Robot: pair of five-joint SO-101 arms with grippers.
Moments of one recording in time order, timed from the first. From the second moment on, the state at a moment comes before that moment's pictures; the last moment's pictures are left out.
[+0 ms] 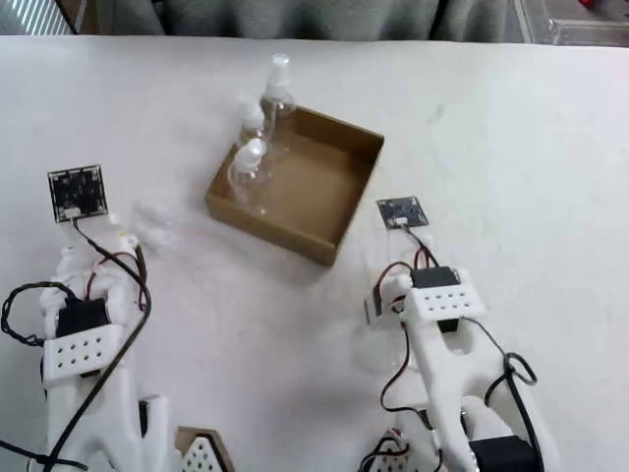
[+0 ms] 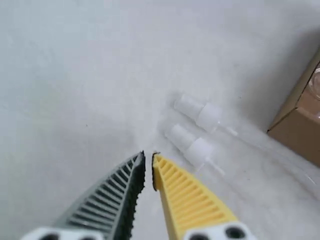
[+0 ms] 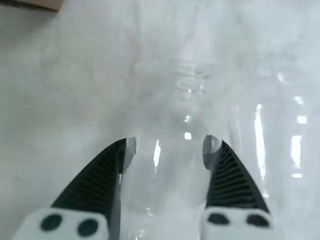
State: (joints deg) left arm -21.9 -49.3 70.6 32.4 -1.1; right arm -11.2 -27.5 60.3 55.0 3.0
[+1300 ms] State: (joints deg) left arm -21.9 -49.3 70.6 32.4 -1.1; right arm -11.0 -25.5 50.5 63.9 6.4
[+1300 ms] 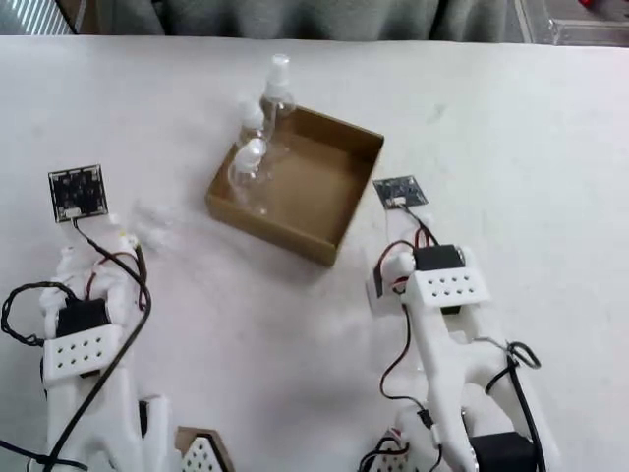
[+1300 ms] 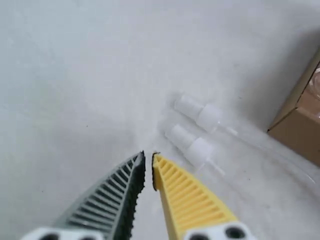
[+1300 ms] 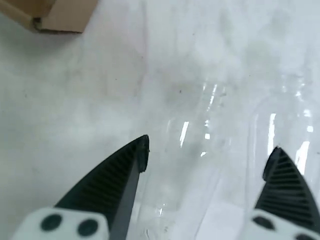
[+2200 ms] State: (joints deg) left arm -21.9 -49.3 70.6 31.3 -1.1; right arm -10.6 -10.2 44.7 55.8 7.6
